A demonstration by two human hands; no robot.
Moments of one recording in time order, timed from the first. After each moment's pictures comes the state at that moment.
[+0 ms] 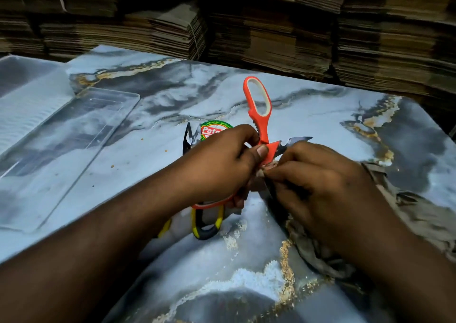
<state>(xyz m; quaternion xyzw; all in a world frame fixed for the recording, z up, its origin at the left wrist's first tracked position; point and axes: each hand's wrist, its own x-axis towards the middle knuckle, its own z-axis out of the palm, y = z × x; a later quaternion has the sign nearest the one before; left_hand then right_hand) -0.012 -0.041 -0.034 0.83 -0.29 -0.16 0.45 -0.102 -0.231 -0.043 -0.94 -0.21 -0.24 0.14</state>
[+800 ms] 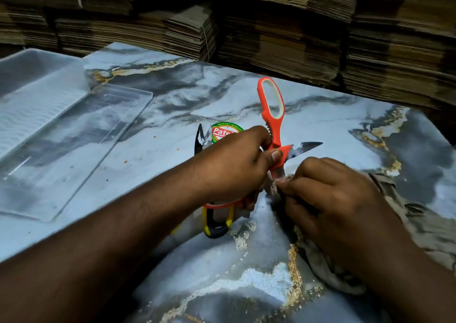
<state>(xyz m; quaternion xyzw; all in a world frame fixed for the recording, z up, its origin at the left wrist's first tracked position) -0.015 -0.040 -0.024 0.85 -0.30 -0.16 0.41 -0.110 -0.225 -0.045 -0.94 -0.22 -0.25 0.07</state>
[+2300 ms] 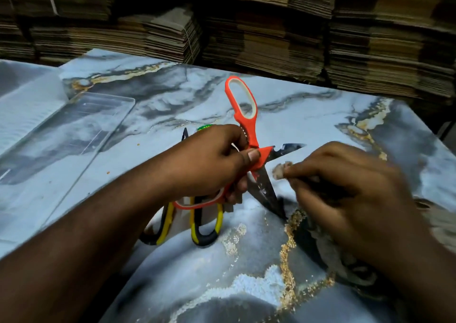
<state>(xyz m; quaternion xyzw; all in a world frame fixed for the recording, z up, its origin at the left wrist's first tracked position) -0.005 -0.026 -0.016 0.82 -0.27 -0.23 0.46 -0.120 -0.242 -0.030 -0.93 -0.16 -0.27 0.20</state>
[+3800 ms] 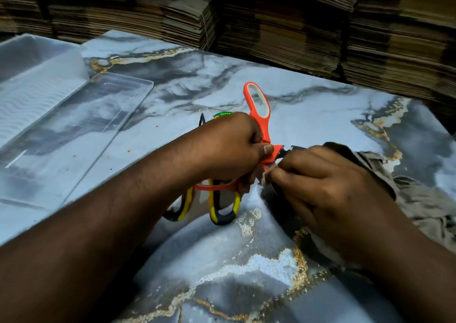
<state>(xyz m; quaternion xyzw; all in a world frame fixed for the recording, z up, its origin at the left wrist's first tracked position) -0.004 -0.029 -0.013 0.90 -0.27 -0.15 0.31 -0.114 -0.216 -0.039 -0.94 -0.27 -0.20 0.03</state>
